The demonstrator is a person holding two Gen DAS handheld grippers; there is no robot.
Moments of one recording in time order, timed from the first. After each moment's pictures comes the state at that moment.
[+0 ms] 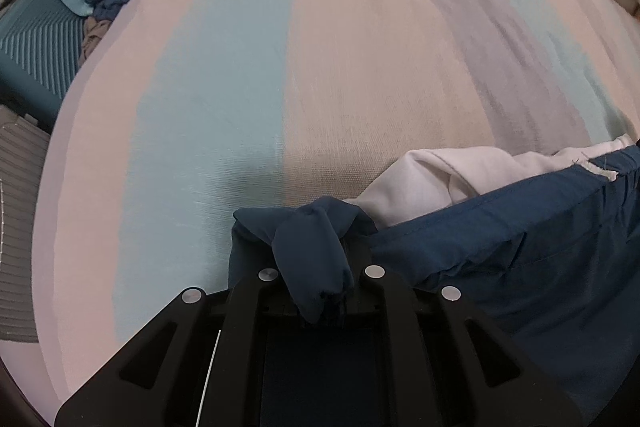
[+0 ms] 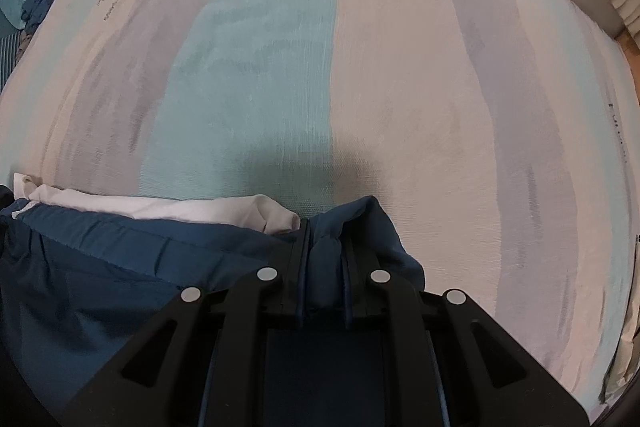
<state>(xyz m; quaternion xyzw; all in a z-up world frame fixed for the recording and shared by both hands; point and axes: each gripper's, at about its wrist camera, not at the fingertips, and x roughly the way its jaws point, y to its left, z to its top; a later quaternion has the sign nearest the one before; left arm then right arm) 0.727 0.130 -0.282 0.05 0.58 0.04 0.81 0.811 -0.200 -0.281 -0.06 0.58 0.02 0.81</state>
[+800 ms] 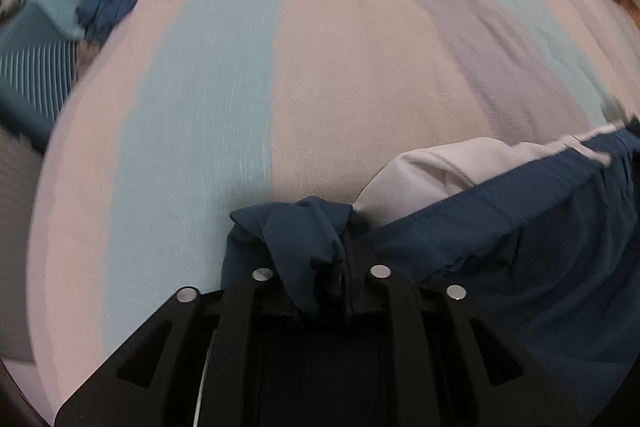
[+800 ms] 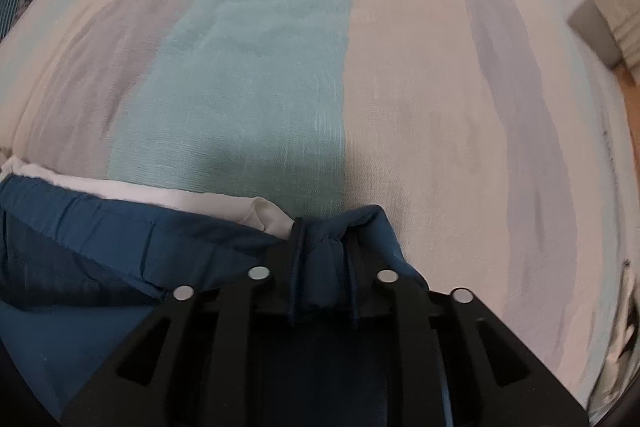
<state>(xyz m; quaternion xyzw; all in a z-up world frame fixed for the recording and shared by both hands) 0.724 0.124 -0.281 0.08 0.54 0.02 0.84 0.799 -0.183 -0.304 -0.13 0.56 0.01 0.82</state>
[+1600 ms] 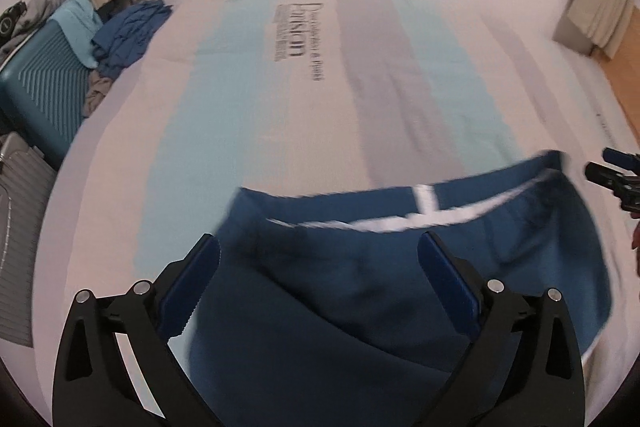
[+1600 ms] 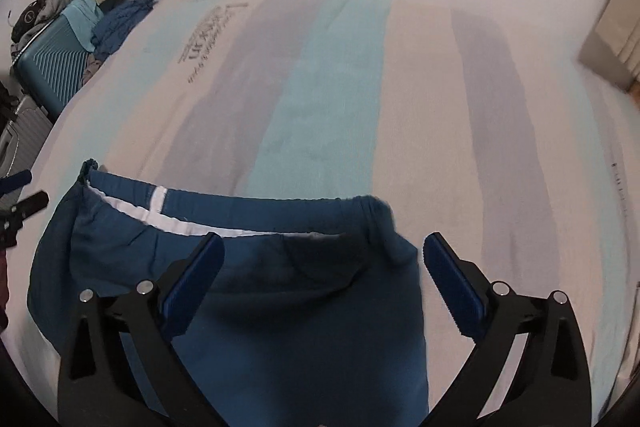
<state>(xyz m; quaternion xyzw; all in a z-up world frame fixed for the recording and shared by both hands) 0.684 0.073 -0.160 0.01 0.49 -0.01 0.87 0.752 -0.190 -0.177 -0.05 0.47 0.10 0.87</state>
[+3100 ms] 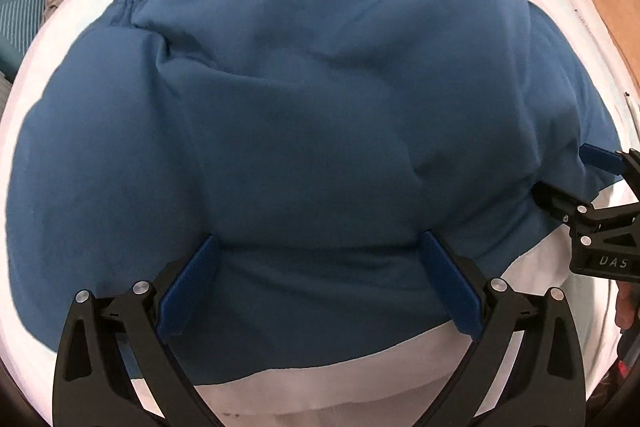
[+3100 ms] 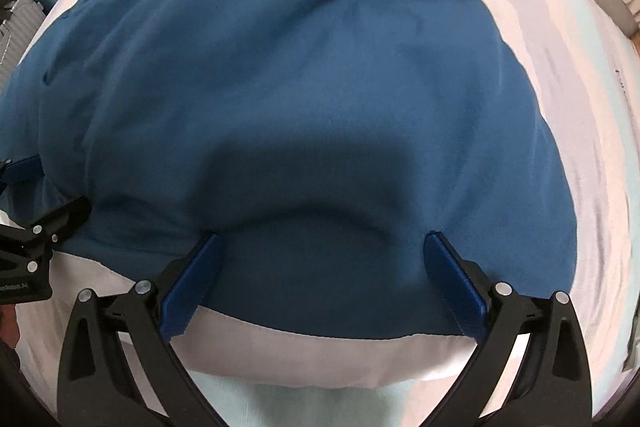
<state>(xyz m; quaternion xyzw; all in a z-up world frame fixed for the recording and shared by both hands) 0.553 -0.012 -0.283 0.02 0.61 -0.05 0.79 0.589 -0.161 -0.295 -0.09 0.60 0.08 0.79</state>
